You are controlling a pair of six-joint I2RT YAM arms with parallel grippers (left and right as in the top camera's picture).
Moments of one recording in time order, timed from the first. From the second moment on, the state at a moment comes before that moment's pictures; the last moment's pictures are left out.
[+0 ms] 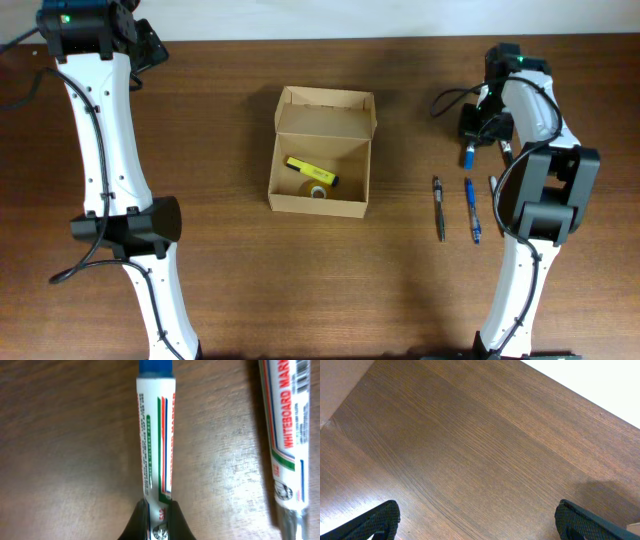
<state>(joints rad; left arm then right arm) 0.06 2.36 2.95 -1.68 -0.37 -0.46 -0.14 2.43 2.09 -1.21 0.00 0.15</state>
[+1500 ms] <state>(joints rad) 0.06 2.36 2.95 -1.68 -0.37 -0.46 0.53 2.36 2.20 -1.39 -0.16 -0.87</state>
